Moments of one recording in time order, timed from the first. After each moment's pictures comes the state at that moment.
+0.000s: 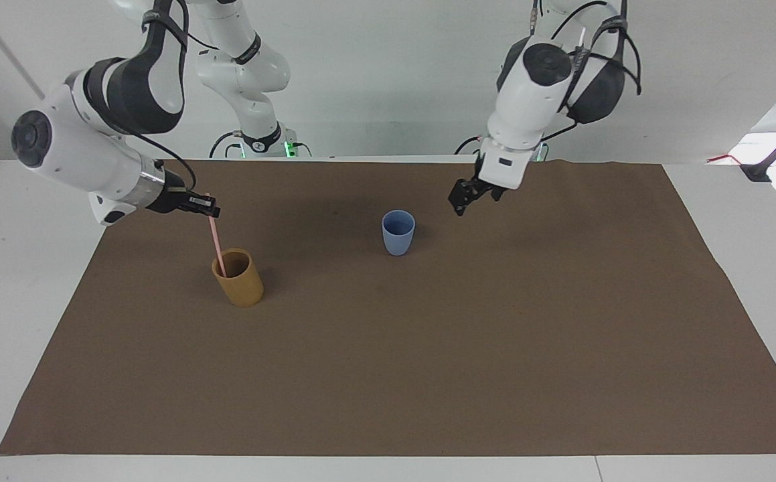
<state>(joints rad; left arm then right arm) -0.35 -0.04 -0.10 -1.82 -0.11 1.77 -0.75 -0.09 0.14 -0.01 -1.58 0.25 1.33 0.20</state>
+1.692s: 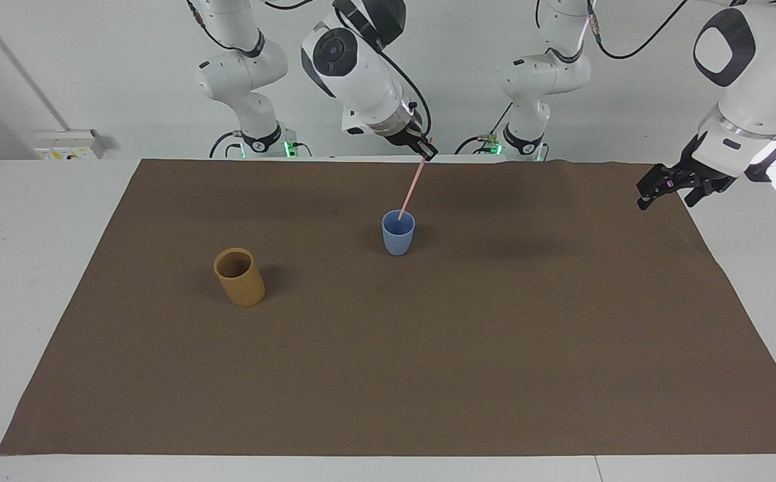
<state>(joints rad) 0.09 0.01 -0.09 -1.63 0.00 1.61 0.03 0.57 0.07 0.05 -1.78 0.64 1.86 1.47</state>
